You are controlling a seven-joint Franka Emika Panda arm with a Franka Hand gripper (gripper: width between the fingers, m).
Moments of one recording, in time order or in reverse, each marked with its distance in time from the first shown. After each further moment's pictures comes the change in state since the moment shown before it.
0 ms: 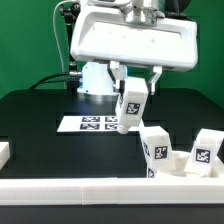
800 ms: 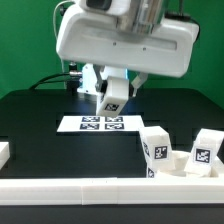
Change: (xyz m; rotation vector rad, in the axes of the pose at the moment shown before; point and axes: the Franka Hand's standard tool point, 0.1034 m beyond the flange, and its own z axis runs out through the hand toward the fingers) arm -0.012 0.042 0.008 -0.055 -0.549 -0.033
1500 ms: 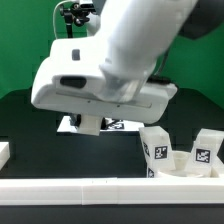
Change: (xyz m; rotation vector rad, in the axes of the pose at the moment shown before) arm -0.010 0.028 0.060 -0.043 -0.458 -0.015
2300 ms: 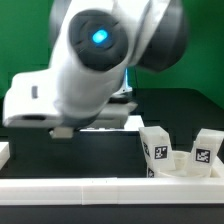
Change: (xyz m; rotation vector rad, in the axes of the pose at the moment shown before) arm -0.032 0.024 0.049 0.050 -0.317 -0.063
